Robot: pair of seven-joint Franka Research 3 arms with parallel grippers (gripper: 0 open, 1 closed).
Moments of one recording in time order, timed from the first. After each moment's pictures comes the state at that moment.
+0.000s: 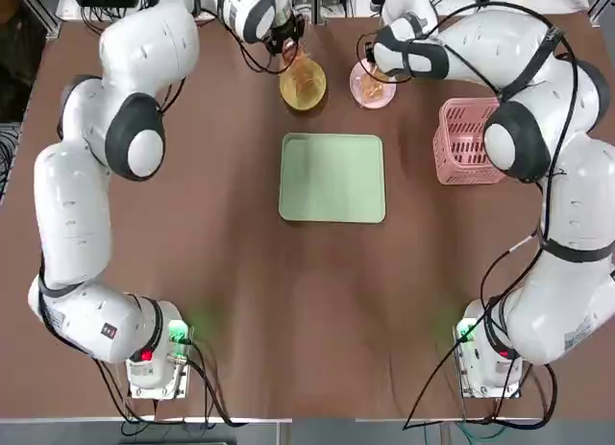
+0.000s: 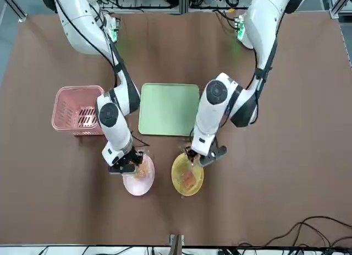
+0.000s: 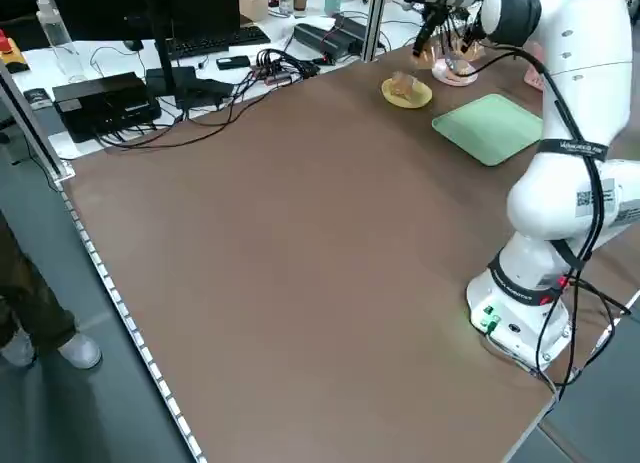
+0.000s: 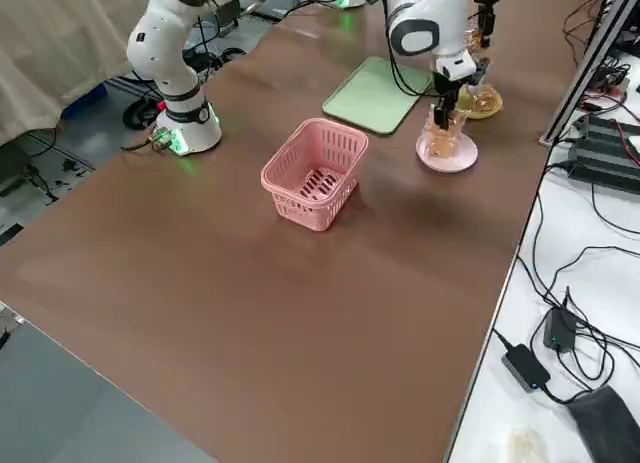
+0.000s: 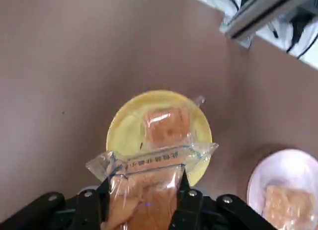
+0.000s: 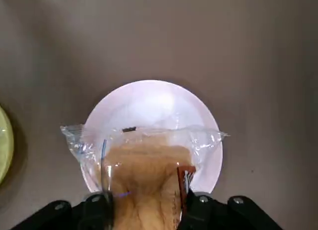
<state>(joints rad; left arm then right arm) -0.43 0.72 -0.20 -1.30 0.24 2.32 -1.11 0.46 0.67 -0.05 -1.53 -0.06 2.43 0.46</state>
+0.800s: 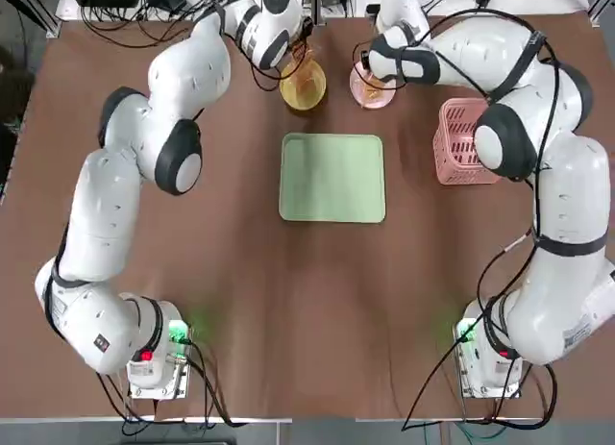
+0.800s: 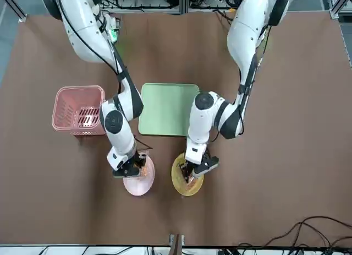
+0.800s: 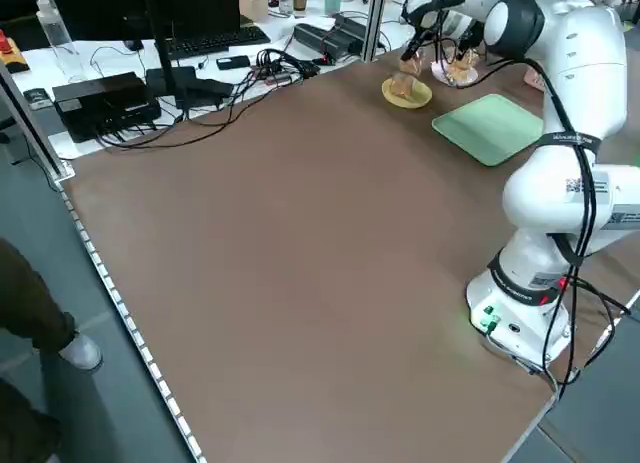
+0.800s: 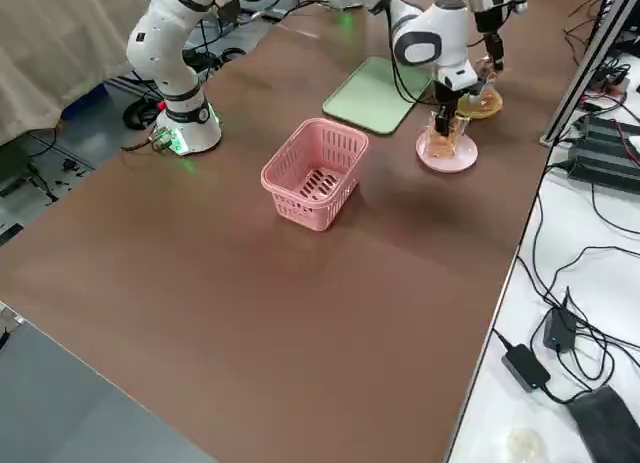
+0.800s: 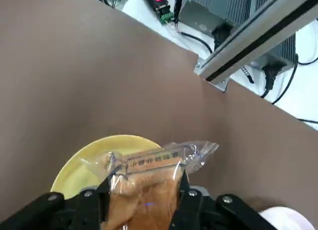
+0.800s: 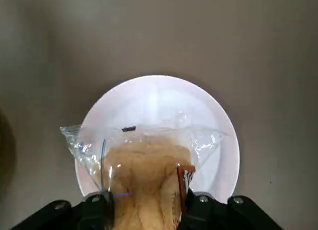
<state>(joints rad) -0.64 0.90 0.08 -1.21 0.24 2.60 -1.24 0.46 0.76 -0.04 -1.47 -0.06 2.44 0.43</state>
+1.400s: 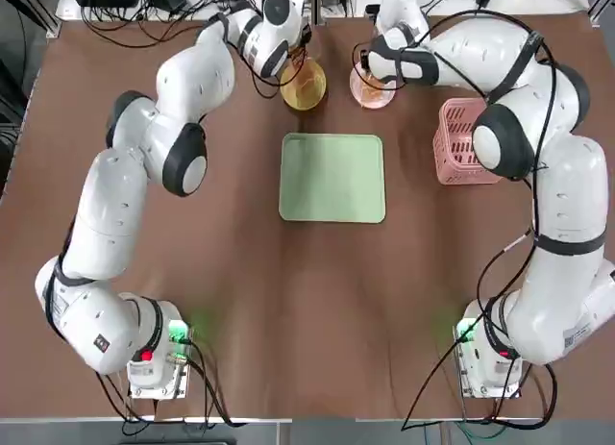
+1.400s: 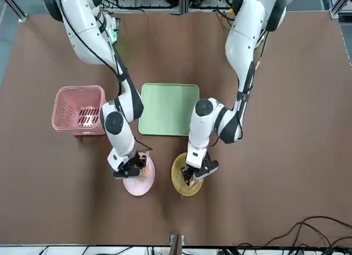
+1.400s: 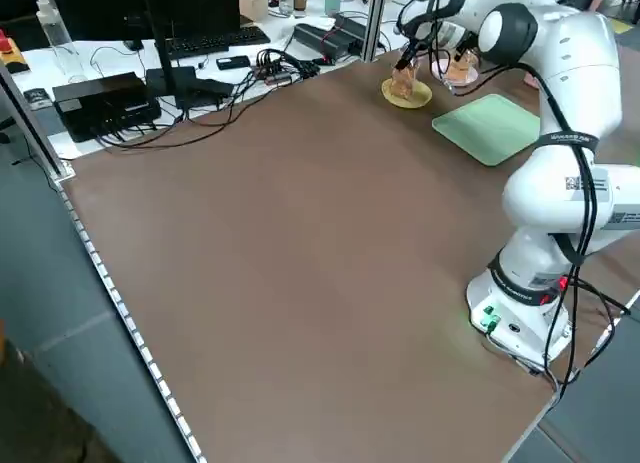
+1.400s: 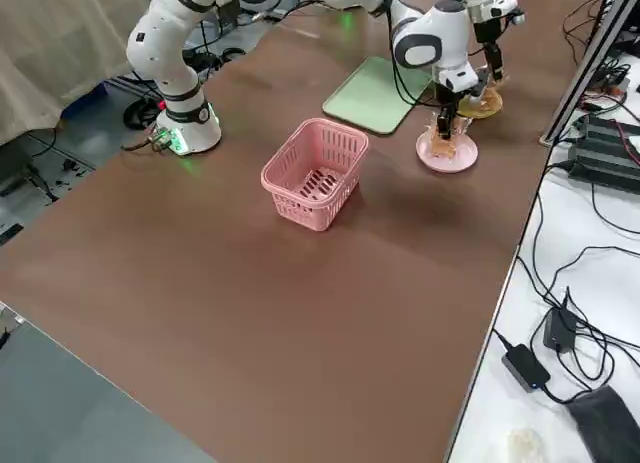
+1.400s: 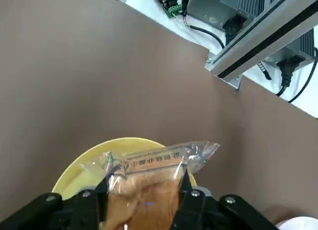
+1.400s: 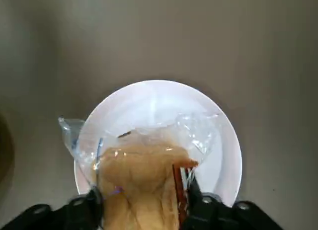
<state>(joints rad) -0.65 0.94 0.10 -1.20 0.24 2.63 -1.24 0.46 0.77 -0.05 -1.46 -0.06 2.45 0.42</state>
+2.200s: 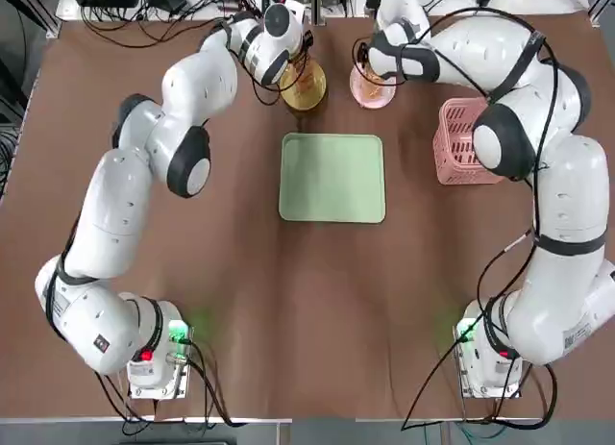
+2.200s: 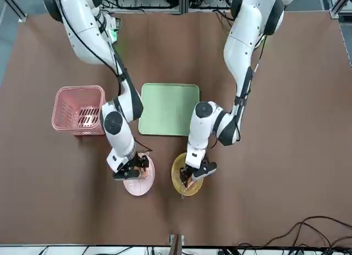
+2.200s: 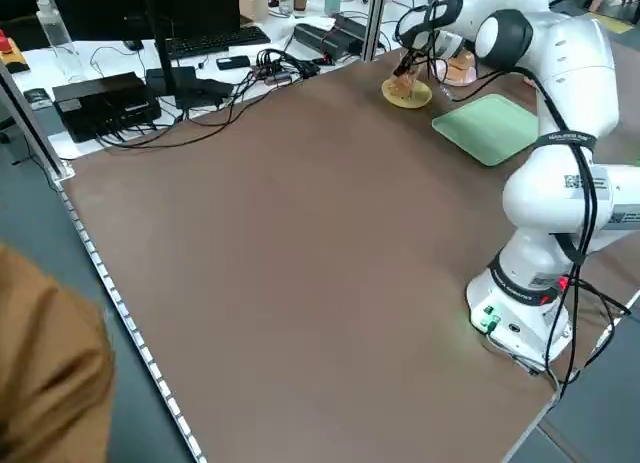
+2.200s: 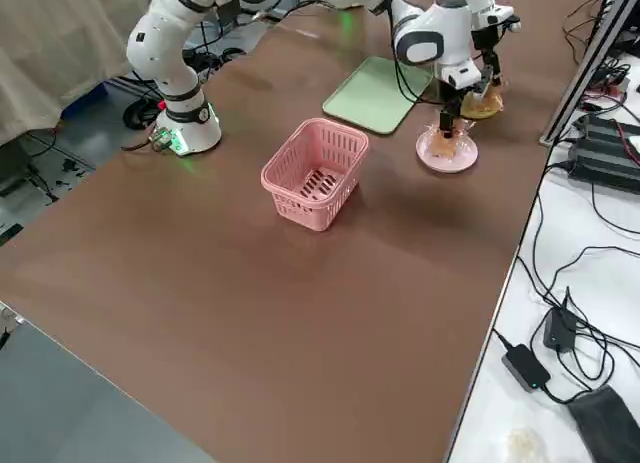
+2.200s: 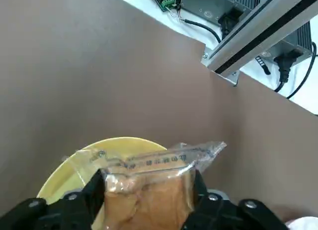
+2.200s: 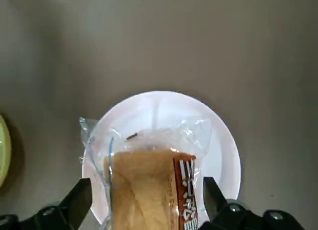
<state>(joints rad) -0.65 0.99 0.11 -1.20 0.24 2.71 -1.24 0.46 0.74 -0.04 -1.45 -0.06 2.43 0.42</state>
